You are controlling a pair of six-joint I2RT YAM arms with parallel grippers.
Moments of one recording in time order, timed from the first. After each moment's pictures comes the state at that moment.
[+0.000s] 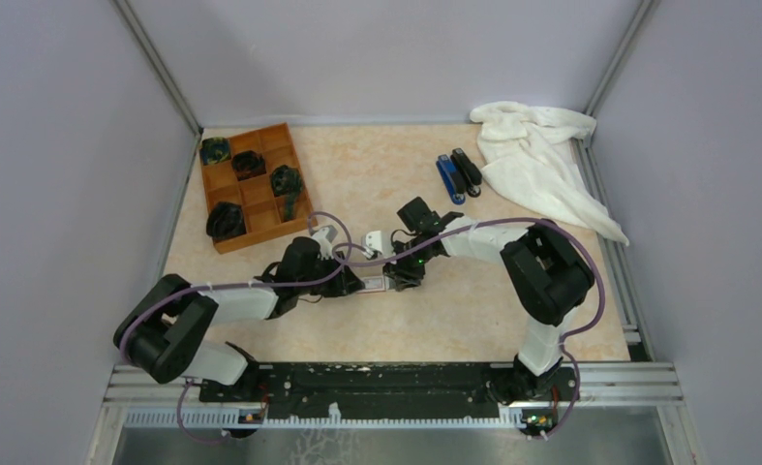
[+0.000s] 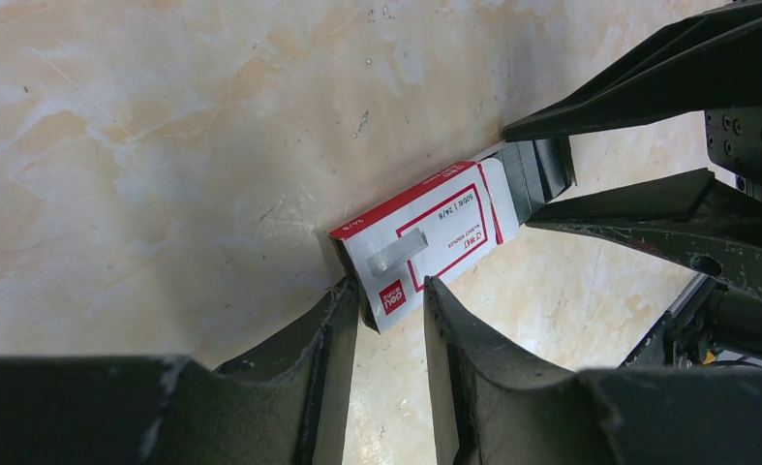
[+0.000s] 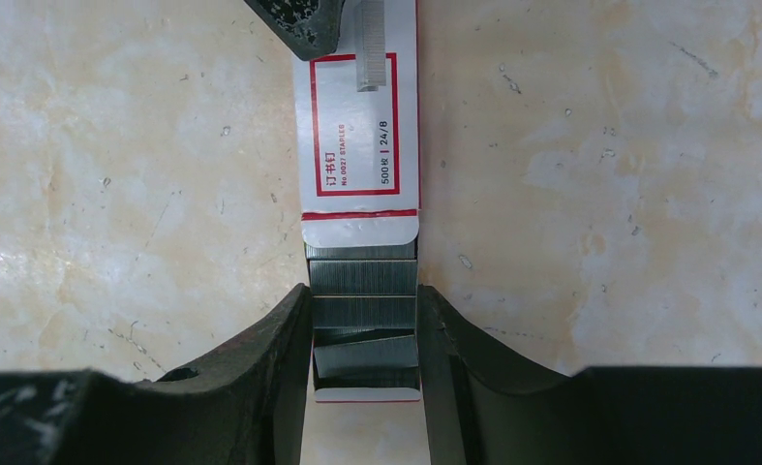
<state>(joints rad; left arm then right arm) -0.60 1.42 0.39 0.38 0.24 -0.66 0.68 1.78 1.05 -0.44 -0.55 -0.82</state>
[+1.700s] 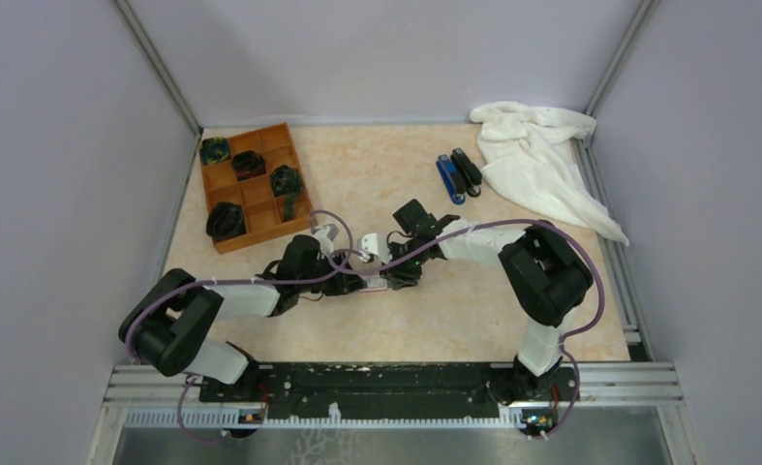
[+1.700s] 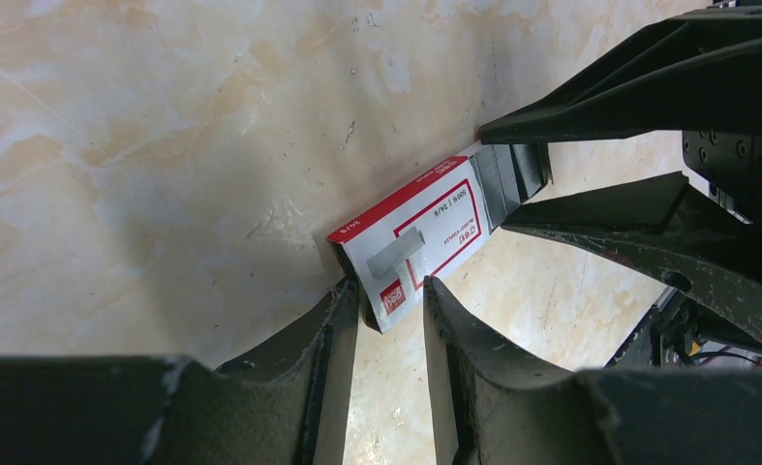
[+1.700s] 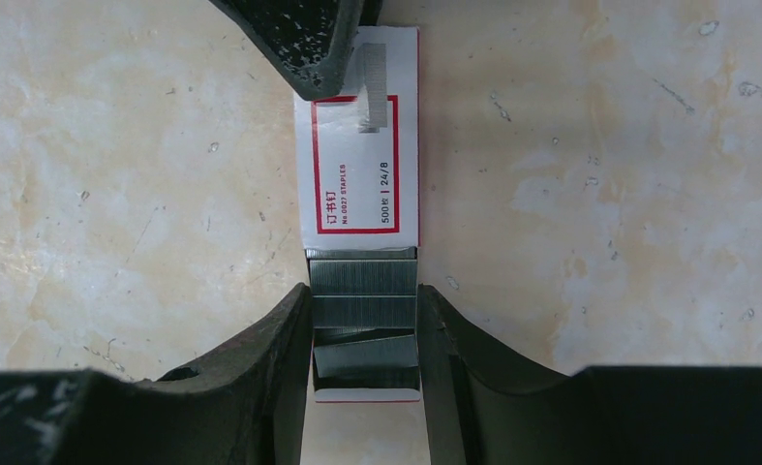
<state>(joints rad) -0.59 1.46 0.39 0.42 0.29 -0.66 0.71 1.78 1.05 -0.40 -0.51 -0.82</state>
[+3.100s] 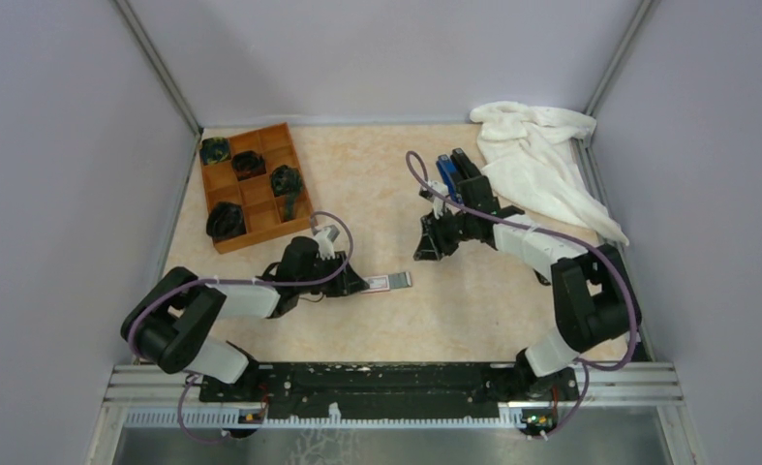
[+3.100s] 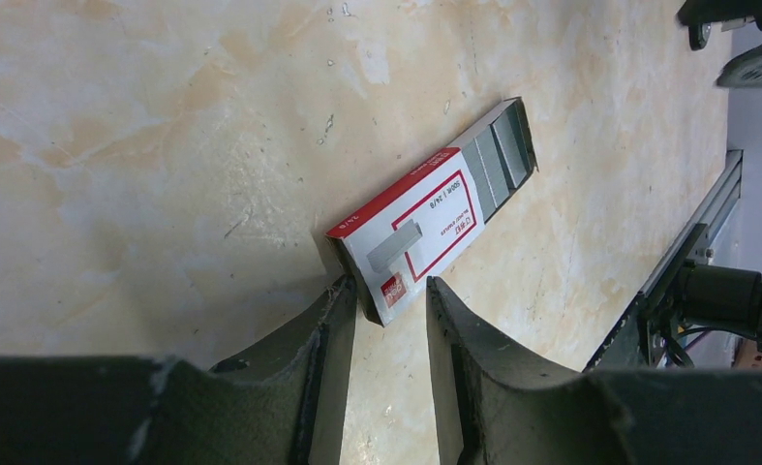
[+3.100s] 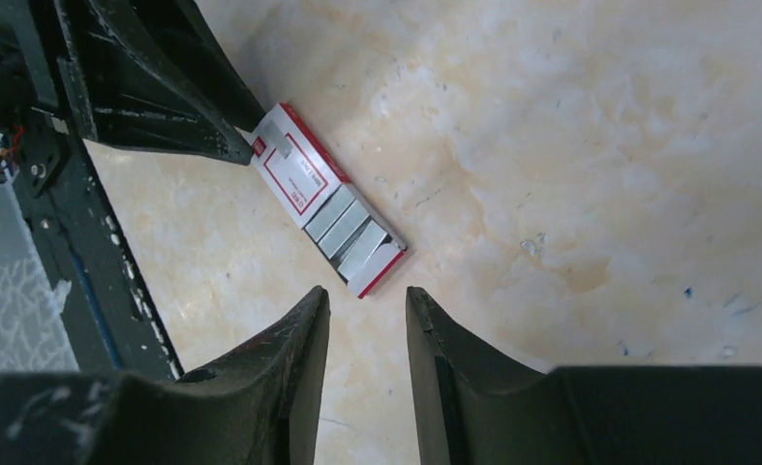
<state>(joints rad) -0.59 1.47 0.37 0.48 0.33 -0.67 0.39 1.53 0.93 -0.30 -0.72 -0.16</state>
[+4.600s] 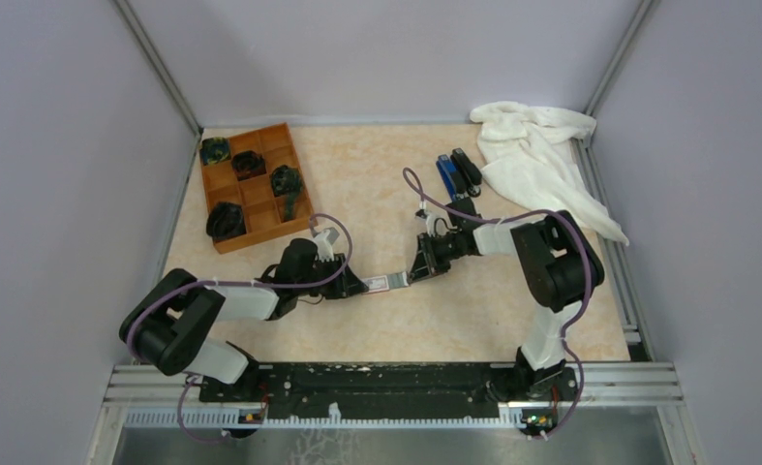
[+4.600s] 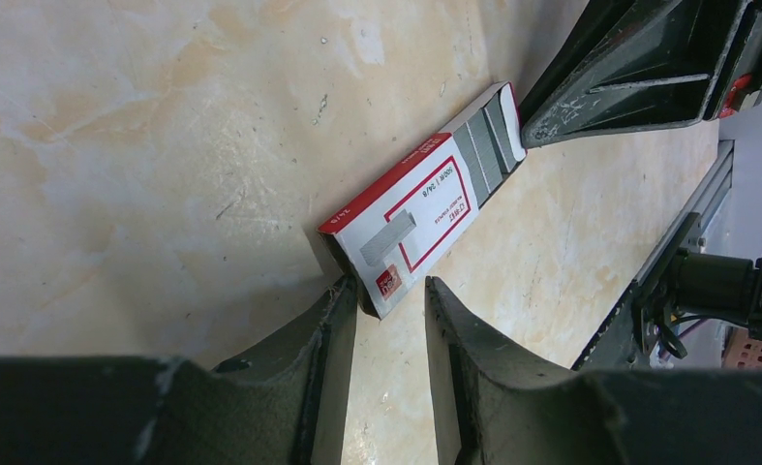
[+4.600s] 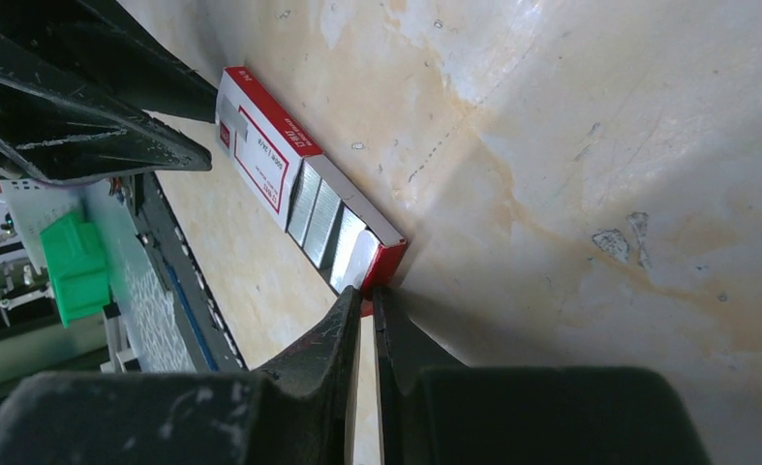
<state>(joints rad) -0.59 1.46 0.35 0.49 0.35 -0.67 0.39 1.82 0.85 -0.12 -0.86 0.17</state>
